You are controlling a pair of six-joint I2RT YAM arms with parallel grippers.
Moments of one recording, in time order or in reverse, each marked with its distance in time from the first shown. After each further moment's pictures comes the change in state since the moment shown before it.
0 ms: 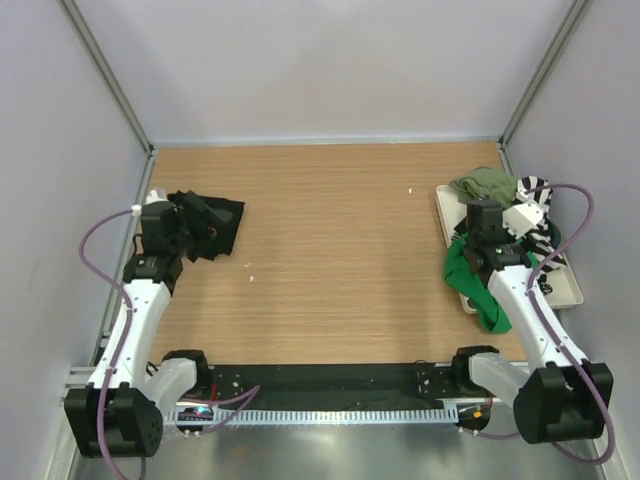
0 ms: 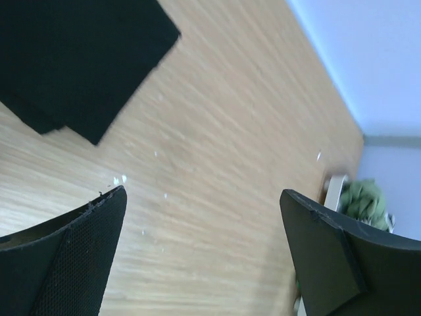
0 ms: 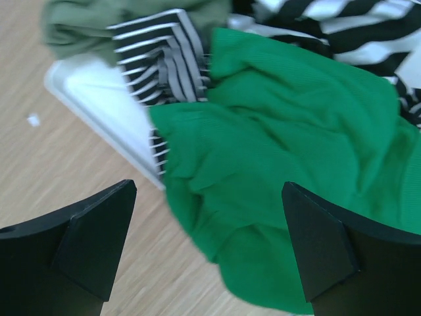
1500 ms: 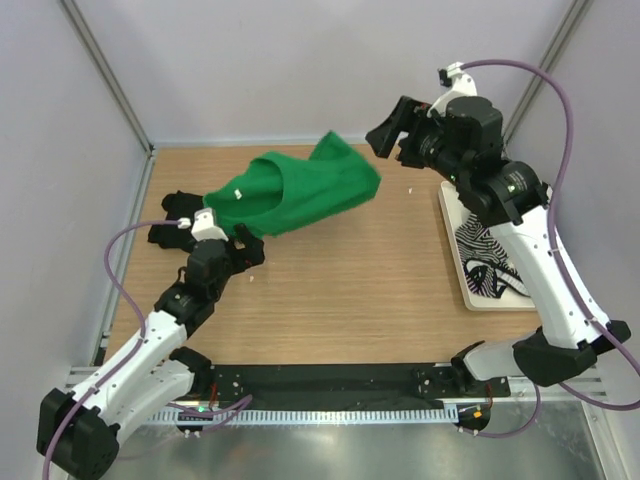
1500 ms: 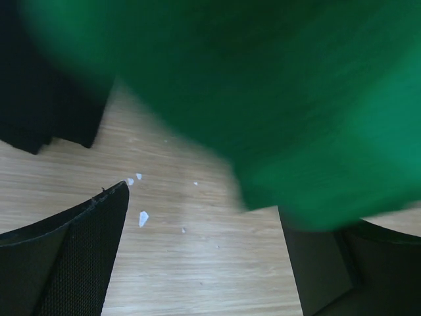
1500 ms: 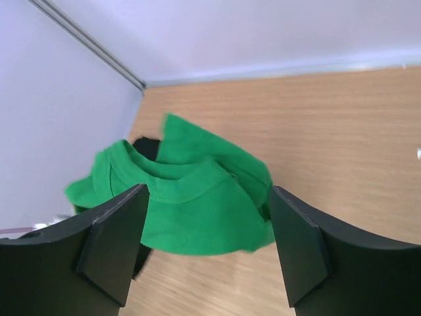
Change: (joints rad) left arm -0.523 -0.144 -0.302 0.286 -0.424 0.276; right arm 0.402 0.371 1.121 -0.247 -0.592 -0.204
